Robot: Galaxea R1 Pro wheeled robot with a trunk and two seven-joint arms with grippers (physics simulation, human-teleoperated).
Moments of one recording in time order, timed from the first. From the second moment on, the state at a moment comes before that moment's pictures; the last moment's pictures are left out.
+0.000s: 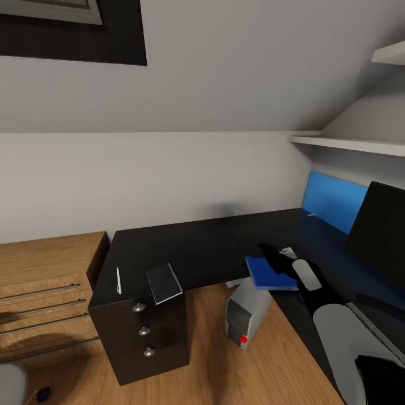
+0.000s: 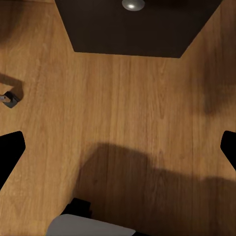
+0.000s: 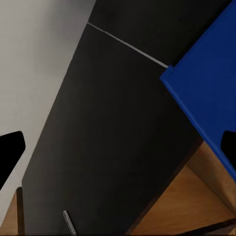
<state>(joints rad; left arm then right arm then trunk) 0.17 0.03 -0.28 -1.19 0.46 0.21 0.47 -0.87 -0.08 -0.12 -0.65 -0.96 0.45 -0.12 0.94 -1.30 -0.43</state>
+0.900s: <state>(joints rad) 0.17 0.03 -0.28 -1.14 0.46 0.10 0.47 -0.83 -0.03 -0.08 -0.65 -0.90 0.45 0.03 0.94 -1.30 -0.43</state>
